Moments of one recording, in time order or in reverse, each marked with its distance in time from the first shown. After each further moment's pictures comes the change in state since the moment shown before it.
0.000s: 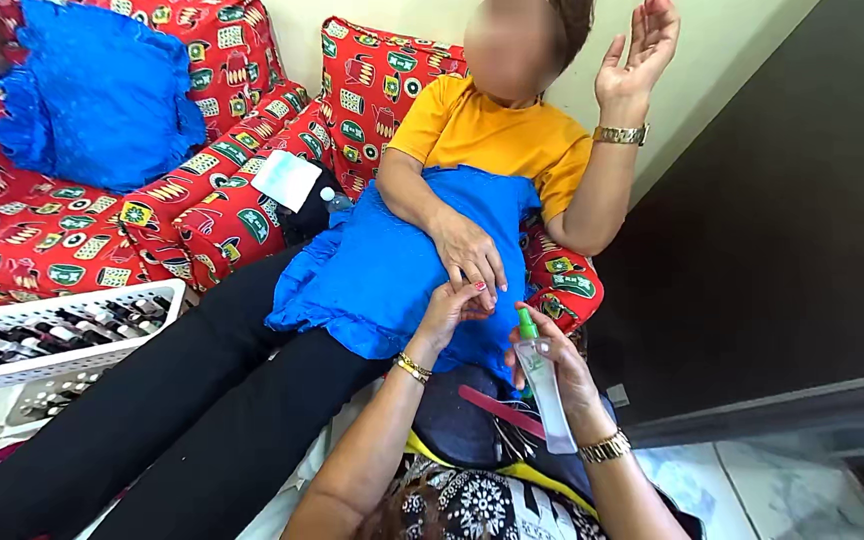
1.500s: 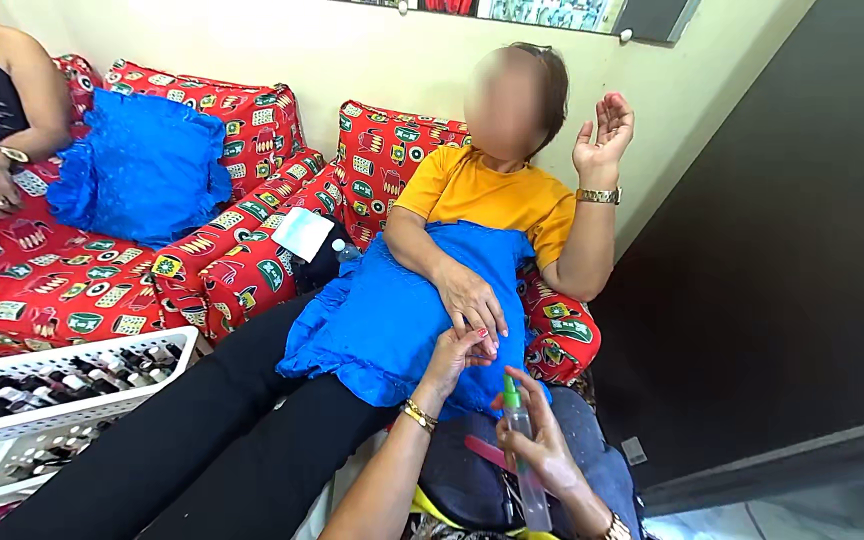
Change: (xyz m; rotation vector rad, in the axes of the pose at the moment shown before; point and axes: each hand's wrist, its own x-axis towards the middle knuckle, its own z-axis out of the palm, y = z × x) left_hand -0.001 0.005 0.005 -0.029 0.033 -0.006; right_hand -0.022 0.024 0.035 -0.554 0.073 -0.085
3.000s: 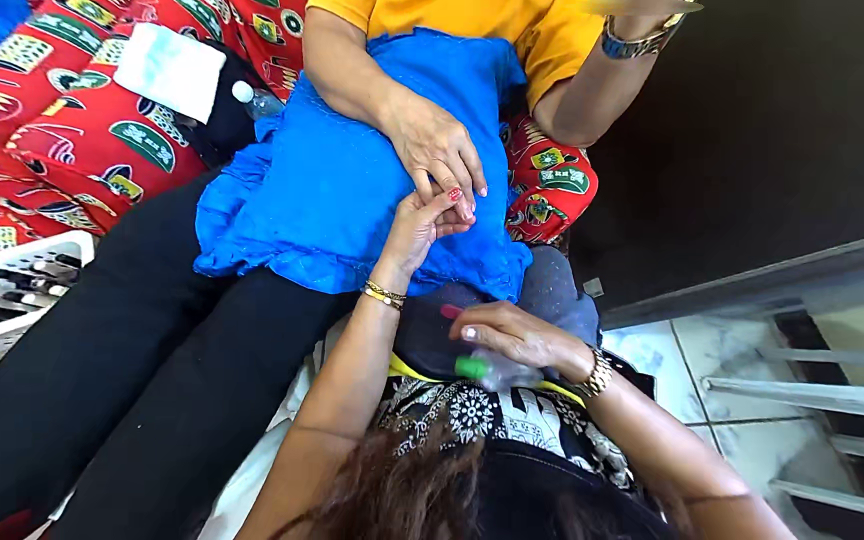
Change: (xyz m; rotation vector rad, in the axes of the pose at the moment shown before) left_hand 0.008 -0.015 -0.013 0.001 -0.085 0.031; right_hand -0.006 0.002 -0.026 -0.547 -0.641 0.076
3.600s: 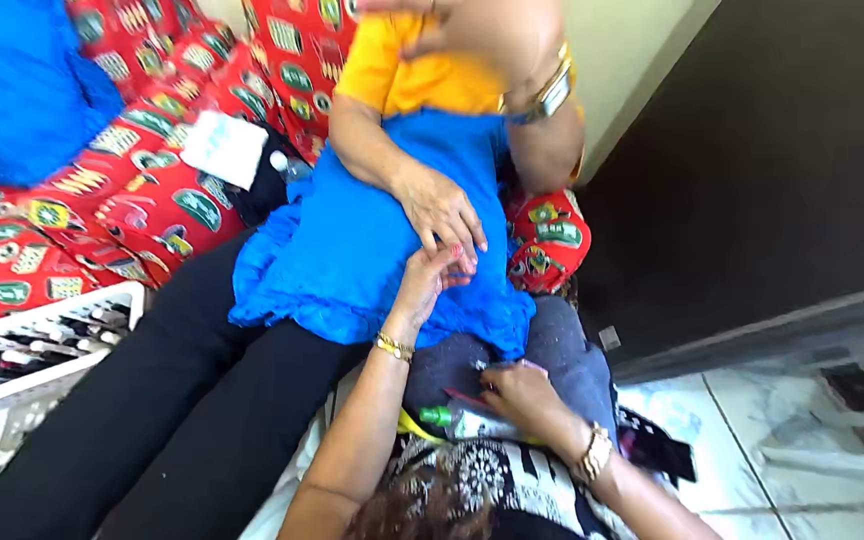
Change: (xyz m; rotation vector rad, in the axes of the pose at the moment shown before) left_hand -0.010 0.004 0.007 0.135 0.024 0.010; right_hand -0.006 -0.003 0.022 -0.369 -0.053 0.550
